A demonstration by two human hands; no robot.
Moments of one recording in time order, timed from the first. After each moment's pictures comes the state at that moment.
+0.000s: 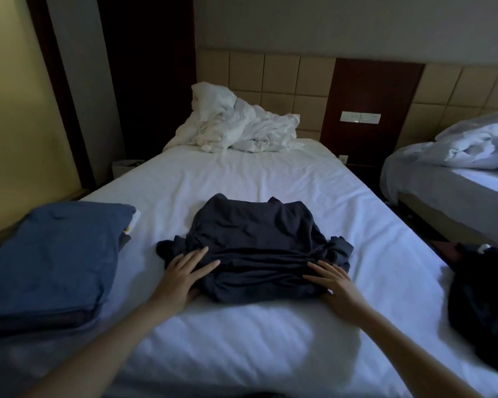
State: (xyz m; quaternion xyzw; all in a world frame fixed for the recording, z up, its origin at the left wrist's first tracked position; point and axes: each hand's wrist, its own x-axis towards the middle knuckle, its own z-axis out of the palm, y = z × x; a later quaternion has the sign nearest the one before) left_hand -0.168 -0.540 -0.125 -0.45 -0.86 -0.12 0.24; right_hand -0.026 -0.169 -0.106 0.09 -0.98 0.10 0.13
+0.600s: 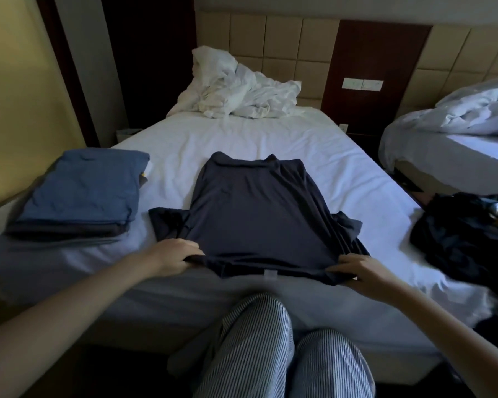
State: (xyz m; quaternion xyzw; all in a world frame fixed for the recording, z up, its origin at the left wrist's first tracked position) left_hand -0.046 -0.589 -0.099 -0.46 -0.88 -0.08 -0.07; right_hand 0.135 -0.186 -0.100 0.15 -0.98 0.06 0.11
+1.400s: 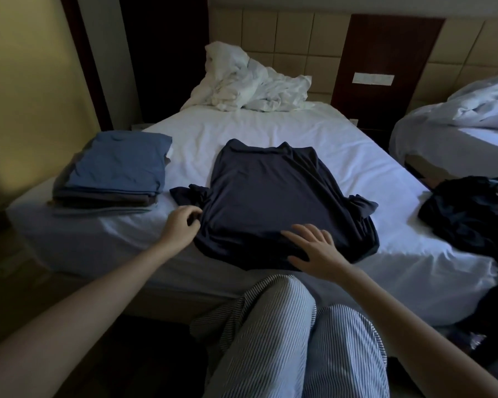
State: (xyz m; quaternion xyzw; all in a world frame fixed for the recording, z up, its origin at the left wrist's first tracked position) left_hand -0.010 -0.608 -0.121 -0.17 -0.90 -0.38 0.09; right_hand 0.130 -0.315 -0.123 0.06 -1.00 0.03 0.06
